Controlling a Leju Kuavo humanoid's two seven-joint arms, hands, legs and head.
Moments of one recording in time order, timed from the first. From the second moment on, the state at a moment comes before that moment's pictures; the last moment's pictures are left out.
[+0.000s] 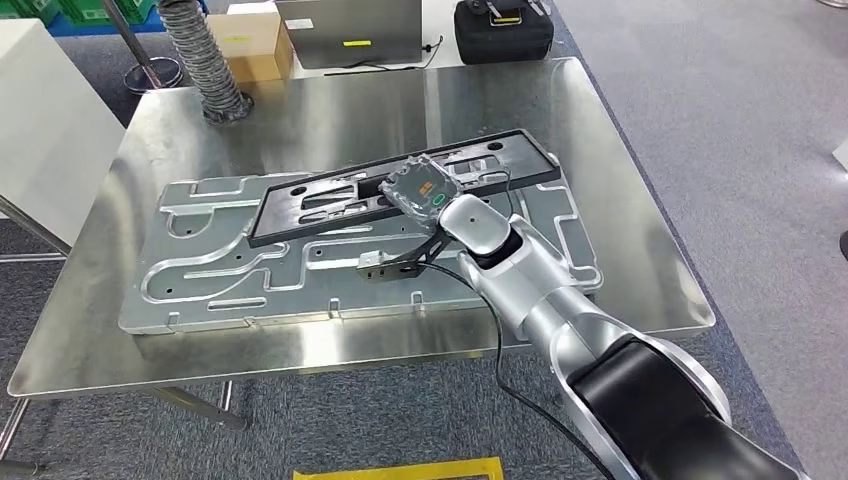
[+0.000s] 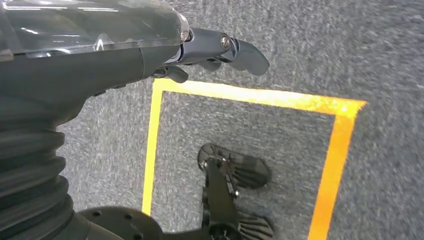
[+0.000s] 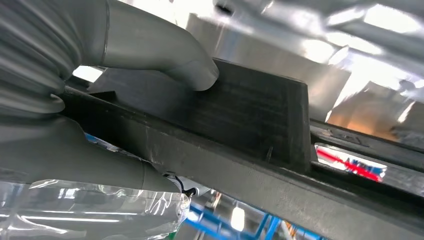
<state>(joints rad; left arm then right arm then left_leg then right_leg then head) -0.13 -0.03 1.19 -0.22 -0.95 0.04 -0.22 -1.05 0.18 0.60 -0.52 1.50 -0.20 -0.24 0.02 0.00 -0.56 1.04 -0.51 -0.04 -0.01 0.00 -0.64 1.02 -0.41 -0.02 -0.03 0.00</state>
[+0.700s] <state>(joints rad) -0.13 -0.02 1.19 -0.22 -0.95 -0.01 -0.29 -0.94 0.15 0.64 -0.35 1.34 -0.32 -0.30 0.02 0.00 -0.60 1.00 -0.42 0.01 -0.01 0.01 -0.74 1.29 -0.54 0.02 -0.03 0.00</state>
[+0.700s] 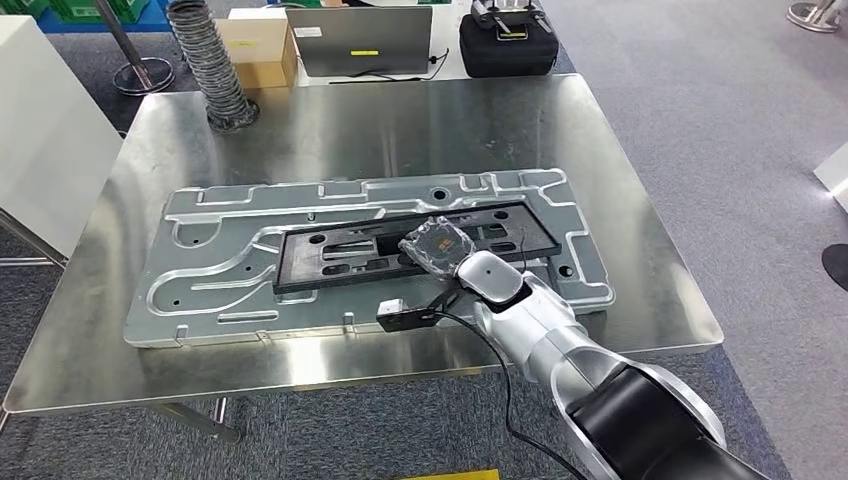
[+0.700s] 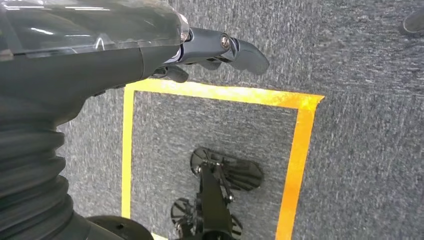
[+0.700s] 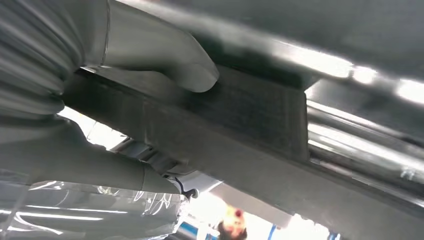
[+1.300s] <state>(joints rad) -0.13 -0.03 1.18 -0.22 -0.96 0.03 -0.28 -0.89 0.12 0.58 -0.36 1.16 -0.56 -0.52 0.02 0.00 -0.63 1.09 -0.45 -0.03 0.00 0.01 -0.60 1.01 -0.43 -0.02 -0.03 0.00</state>
